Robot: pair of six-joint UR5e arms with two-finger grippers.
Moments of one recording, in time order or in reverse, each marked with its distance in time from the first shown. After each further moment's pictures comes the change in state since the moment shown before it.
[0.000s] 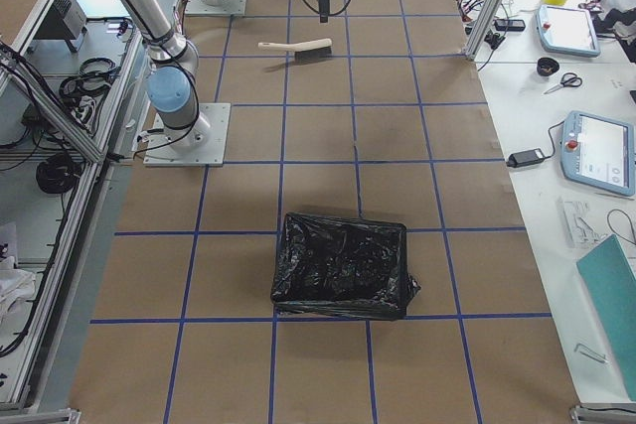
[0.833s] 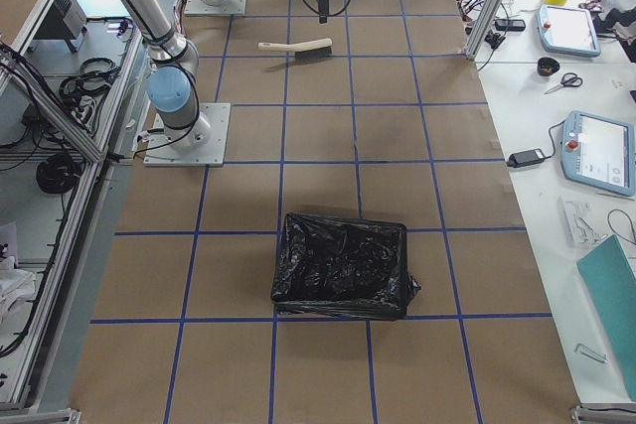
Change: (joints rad) left arm -0.297 -0.018 -0.024 -0.288 -0.184 -1.252; right arm -0.001 0.000 0.000 0.006 -0.001 0.000
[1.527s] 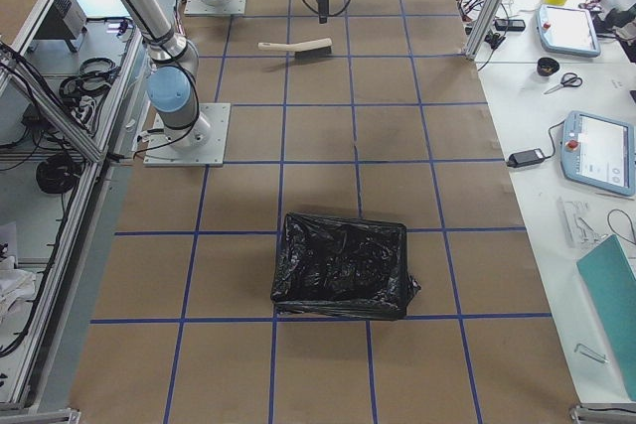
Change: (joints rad) left arm -0.292 -0.042 0.001 -0.028 -0.082 -0.681; right arm 0.000 0.000 0.000 -0.001 0.000 0.000
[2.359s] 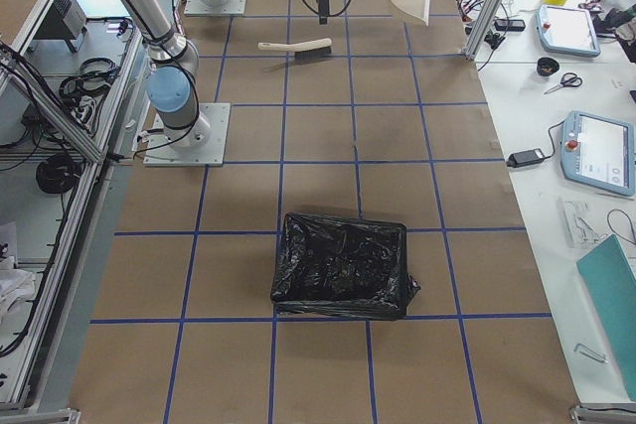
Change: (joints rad) left arm -0.248 -0.124 0.002 0.101 -0.061 -0.341; right arm -0.003 0.001 0.000 0.001 -0.018 -0.015
